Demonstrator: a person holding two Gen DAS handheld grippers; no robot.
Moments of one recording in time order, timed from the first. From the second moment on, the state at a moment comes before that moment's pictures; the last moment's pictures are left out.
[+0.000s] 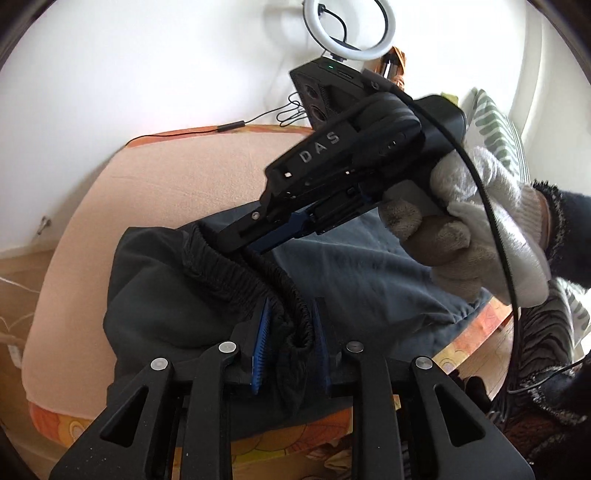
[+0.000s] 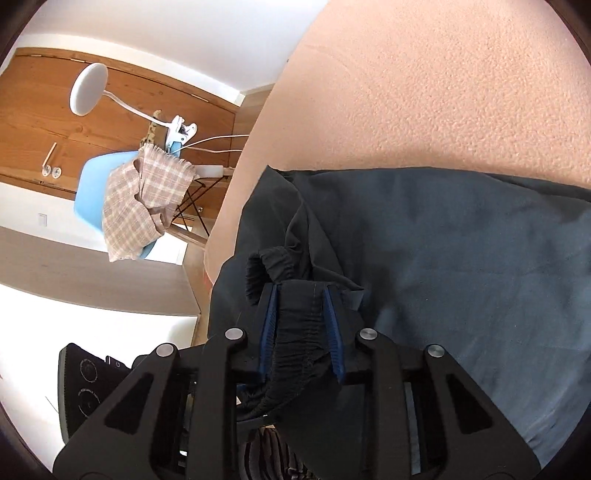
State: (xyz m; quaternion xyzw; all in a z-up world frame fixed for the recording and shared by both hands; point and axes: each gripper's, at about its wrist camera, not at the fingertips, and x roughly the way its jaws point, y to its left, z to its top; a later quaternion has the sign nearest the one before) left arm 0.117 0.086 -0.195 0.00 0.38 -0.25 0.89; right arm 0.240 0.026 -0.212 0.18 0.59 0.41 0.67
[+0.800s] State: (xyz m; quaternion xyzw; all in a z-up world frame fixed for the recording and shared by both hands) left arm 0.131 0.096 -0.237 -0.04 0.43 -0.30 0.85; right arm 0.224 -0.006 -0.245 0.27 0.62 0.36 0.64
